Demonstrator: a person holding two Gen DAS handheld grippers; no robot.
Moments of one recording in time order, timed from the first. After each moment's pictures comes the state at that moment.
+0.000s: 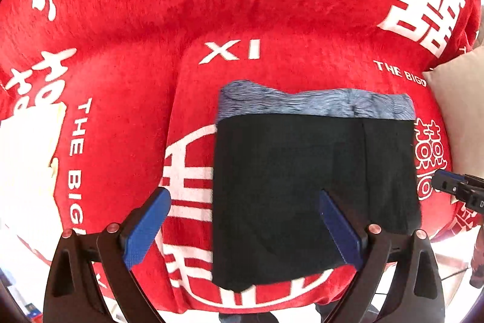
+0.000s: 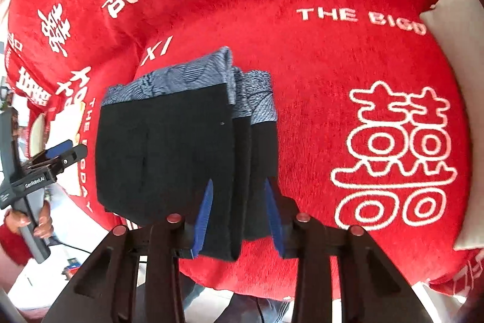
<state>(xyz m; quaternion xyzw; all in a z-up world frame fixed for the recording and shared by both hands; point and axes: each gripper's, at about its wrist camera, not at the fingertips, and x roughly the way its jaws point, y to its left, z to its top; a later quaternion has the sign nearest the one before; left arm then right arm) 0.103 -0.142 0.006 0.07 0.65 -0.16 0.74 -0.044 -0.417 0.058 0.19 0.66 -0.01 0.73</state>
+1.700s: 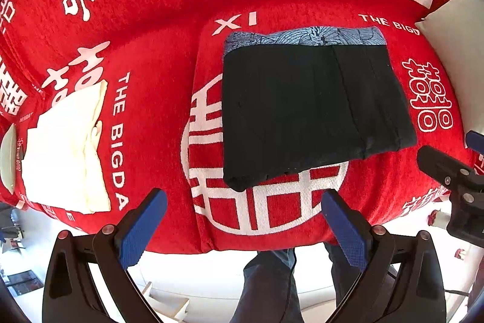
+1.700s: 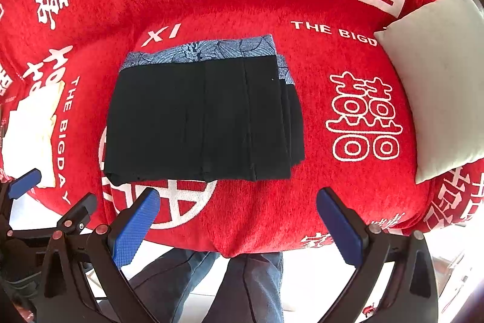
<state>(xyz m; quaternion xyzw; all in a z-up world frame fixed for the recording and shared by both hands) 0.006 -0.134 0.063 0.16 0.66 -0.12 0.73 -0.081 -0.288 0.123 0.08 0.67 -0.13 0.73</state>
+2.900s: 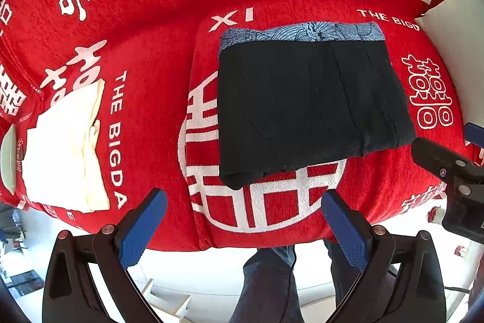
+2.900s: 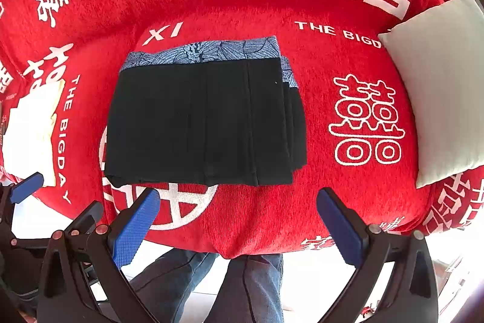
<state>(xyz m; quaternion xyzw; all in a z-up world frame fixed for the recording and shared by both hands) 0.006 -0.139 0.061 0.16 0.66 -0.12 0.72 -0.075 -0.287 0.121 0.08 0.67 -0.13 0.73</state>
